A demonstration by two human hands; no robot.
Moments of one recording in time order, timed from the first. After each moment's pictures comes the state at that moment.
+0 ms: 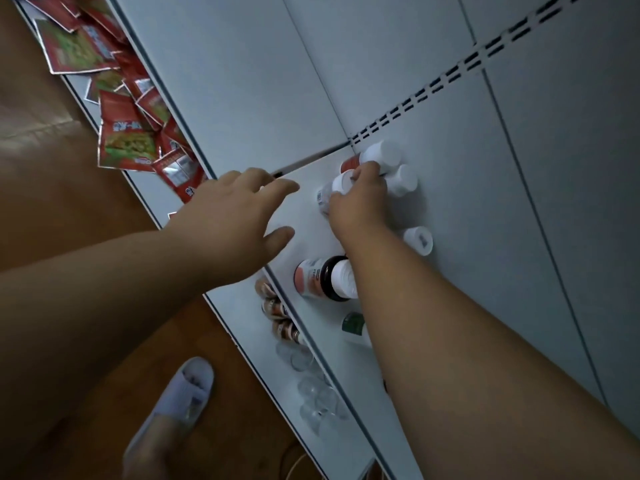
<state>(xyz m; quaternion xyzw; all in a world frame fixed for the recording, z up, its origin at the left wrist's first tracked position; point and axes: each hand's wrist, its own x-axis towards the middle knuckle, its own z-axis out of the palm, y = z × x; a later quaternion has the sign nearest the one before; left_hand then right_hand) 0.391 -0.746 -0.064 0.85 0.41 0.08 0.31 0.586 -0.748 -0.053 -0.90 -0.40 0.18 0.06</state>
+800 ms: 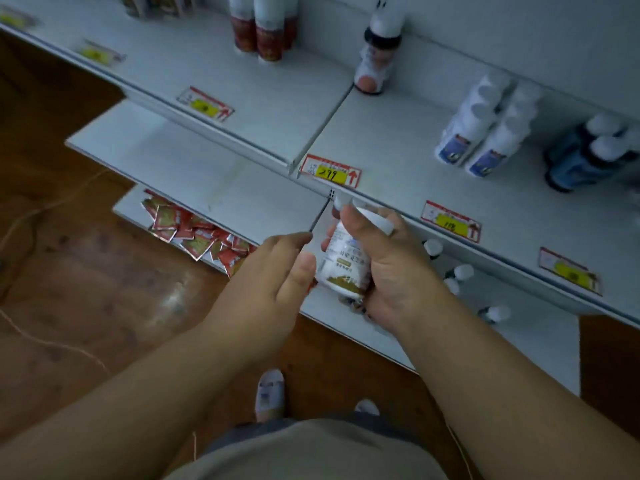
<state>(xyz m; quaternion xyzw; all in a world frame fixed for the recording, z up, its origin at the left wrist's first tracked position) 0.246 -0.834 0.320 0.85 0.30 0.14 0.42 0.391 -0.911 0.355 -0.58 -0.05 0.48 0.66</state>
